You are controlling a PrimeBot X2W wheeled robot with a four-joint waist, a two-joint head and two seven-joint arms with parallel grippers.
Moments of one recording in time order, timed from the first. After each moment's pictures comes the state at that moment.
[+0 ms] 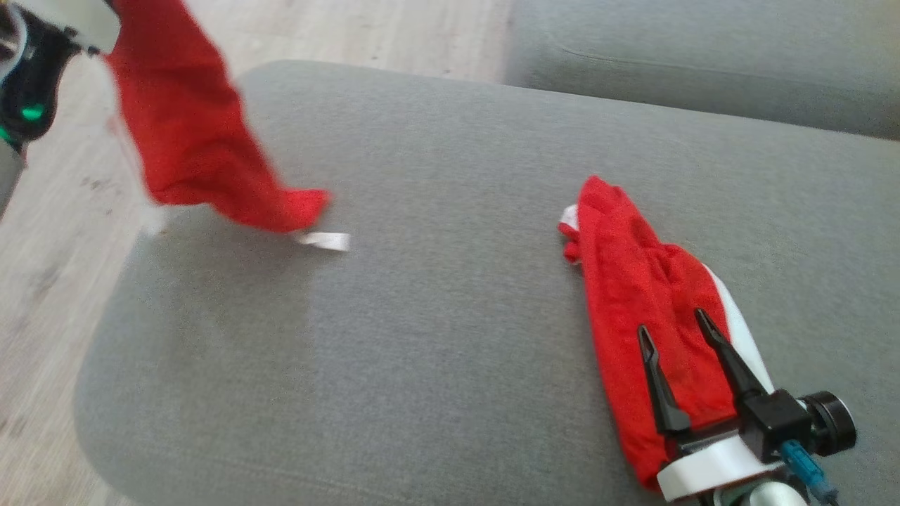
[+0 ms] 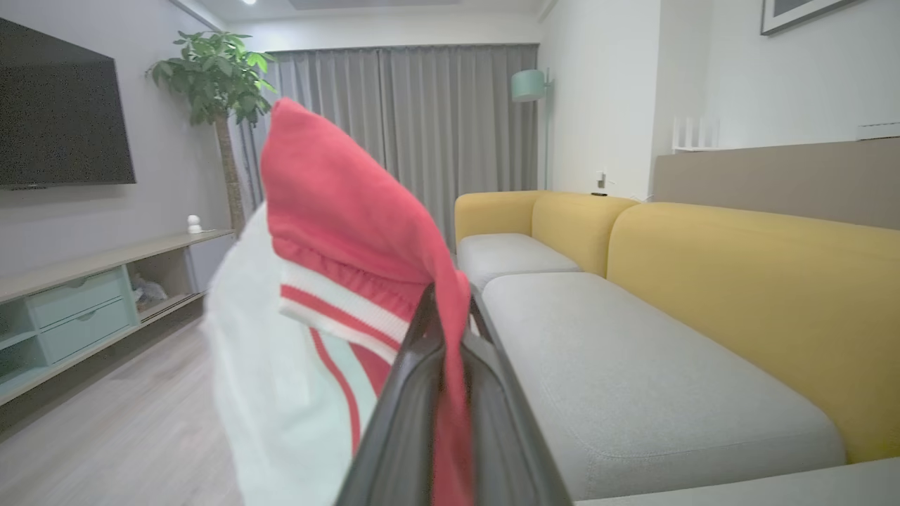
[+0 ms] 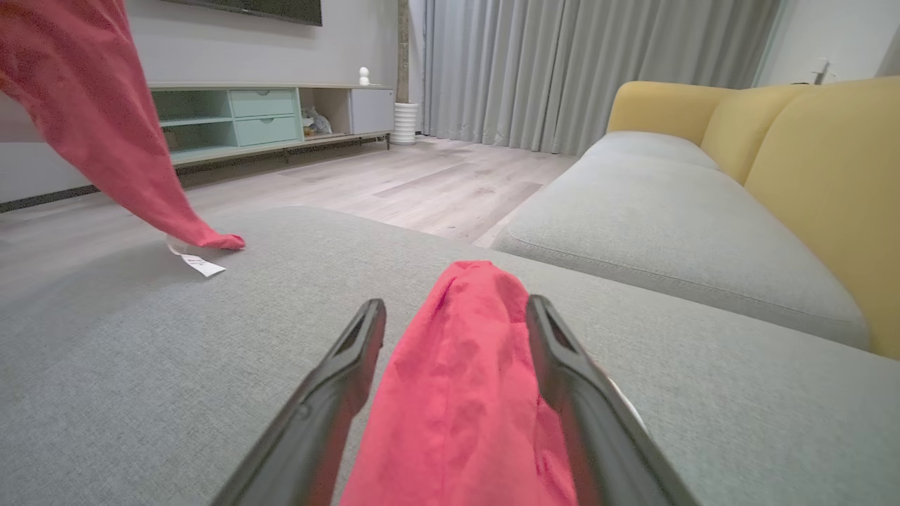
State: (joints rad) left arm -1.29 0.59 -1.00 0.67 -1.13 -0.12 -0.05; right arm 0.08 -0.04 0.10 0.15 -0.07 0.13 -0.26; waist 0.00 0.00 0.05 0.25
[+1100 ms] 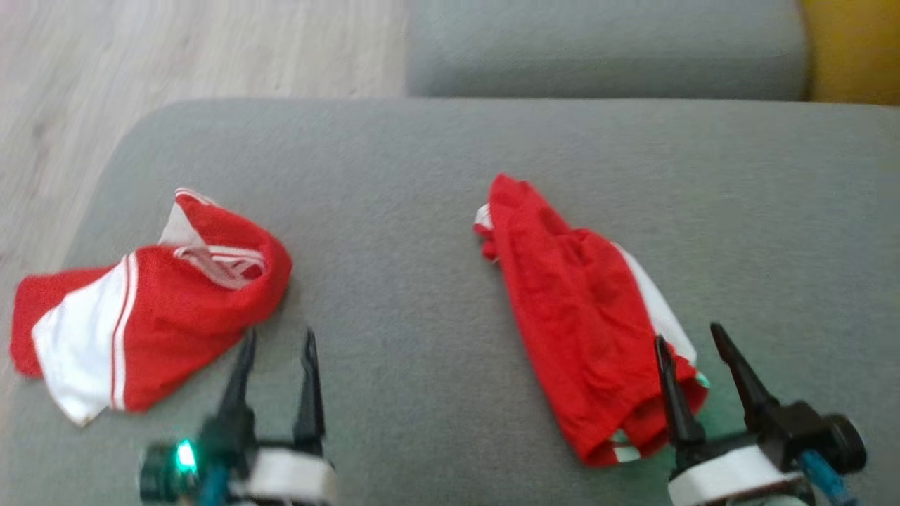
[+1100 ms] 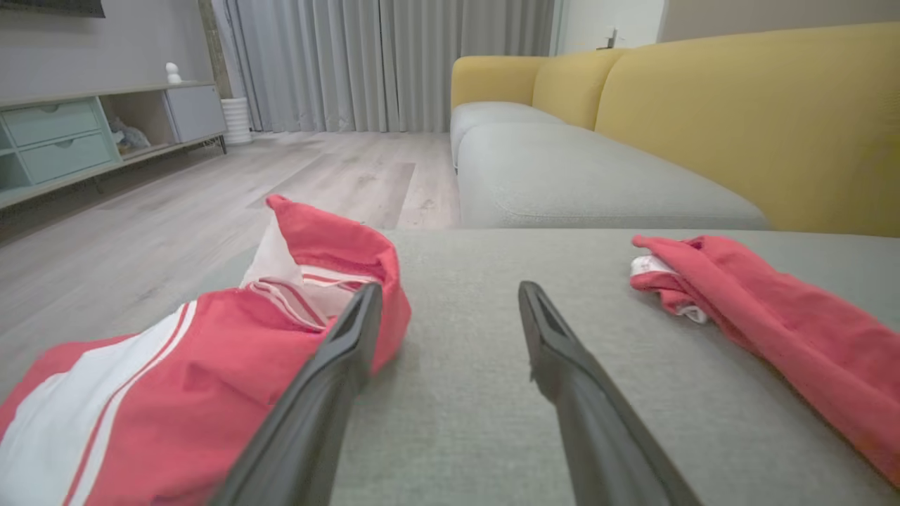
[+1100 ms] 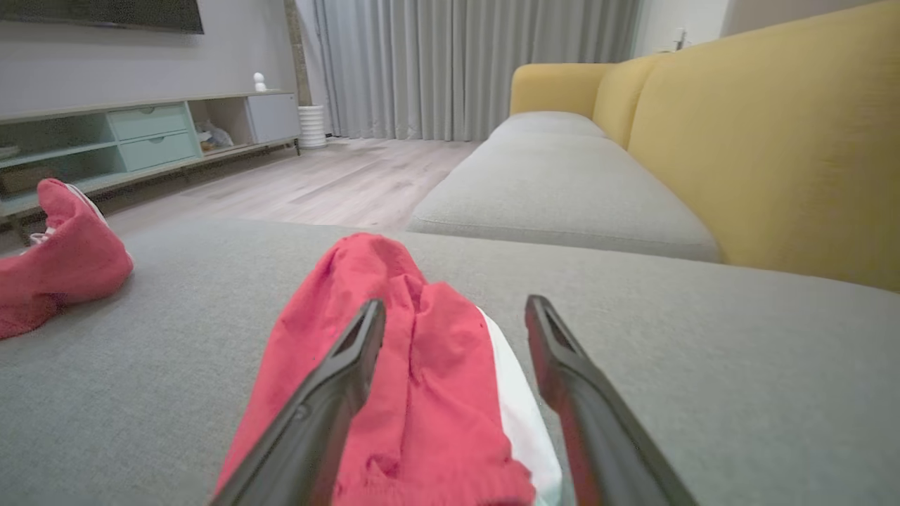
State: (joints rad) left arm -0.09 0.30 -0.54 0.20 -0.47 0.34 -0.25; right arm 0.10 -0.04 0.07 0.17 -0.01 0.13 -0.26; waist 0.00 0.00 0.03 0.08
